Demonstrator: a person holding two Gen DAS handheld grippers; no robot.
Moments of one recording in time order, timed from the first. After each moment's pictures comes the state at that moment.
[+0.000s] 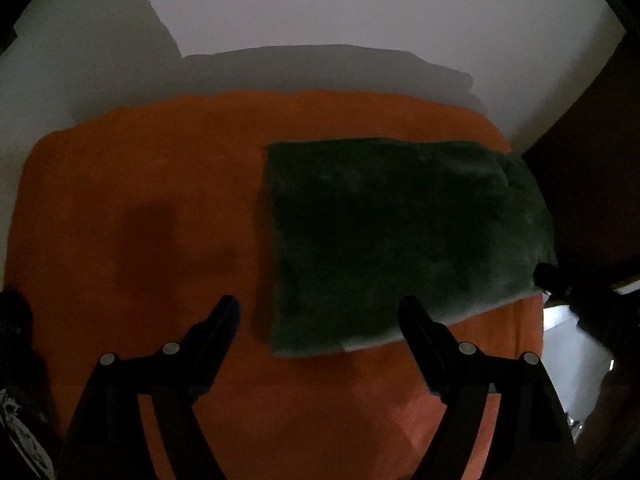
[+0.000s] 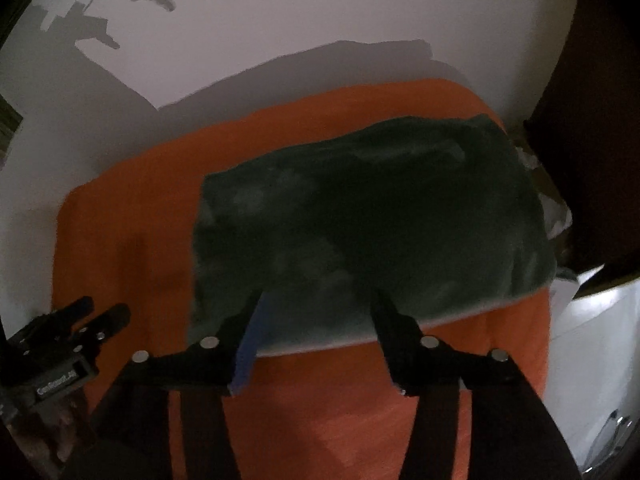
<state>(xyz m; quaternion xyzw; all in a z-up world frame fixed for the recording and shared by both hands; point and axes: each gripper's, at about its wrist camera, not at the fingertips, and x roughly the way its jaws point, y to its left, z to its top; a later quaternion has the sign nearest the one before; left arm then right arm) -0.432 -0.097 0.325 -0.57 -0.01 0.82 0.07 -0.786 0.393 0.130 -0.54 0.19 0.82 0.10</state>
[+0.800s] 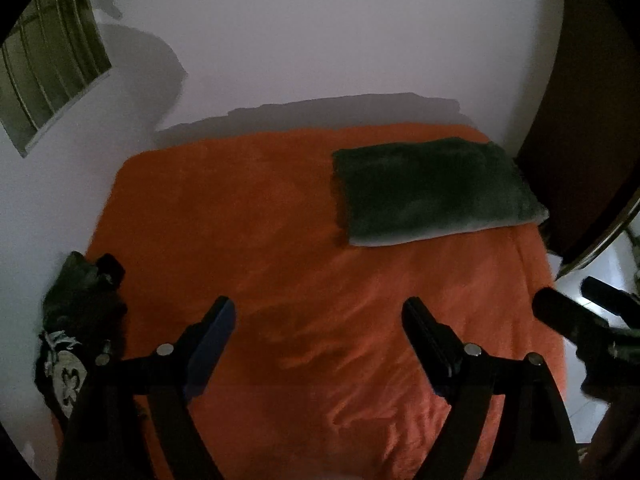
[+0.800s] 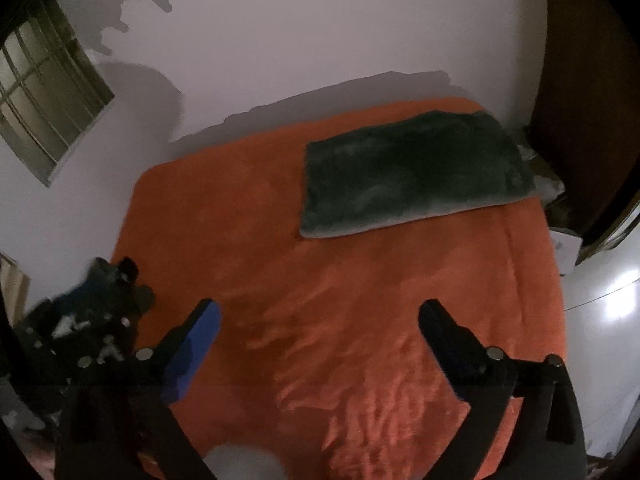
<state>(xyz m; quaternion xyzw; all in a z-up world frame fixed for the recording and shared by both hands) -0.146 -0.152 0.400 -0.46 0.06 0.88 0.01 -0.544 0.228 0.211 -0.46 0.18 0.87 0.06</state>
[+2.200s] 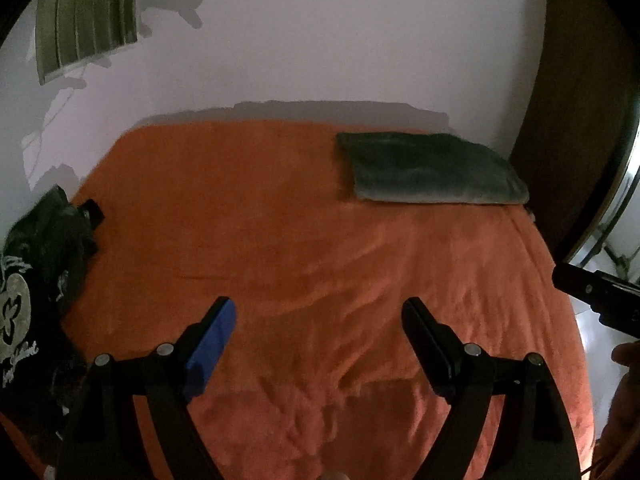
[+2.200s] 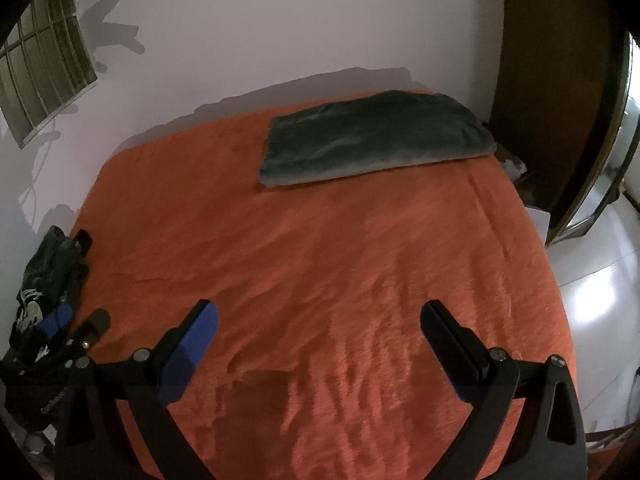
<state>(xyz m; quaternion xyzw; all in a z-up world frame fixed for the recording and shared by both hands) -0.019 -0.204 0.262 -0.39 0.00 0.92 0.04 -0.441 0.172 0.092 -0.42 0.14 0.89 0.13</state>
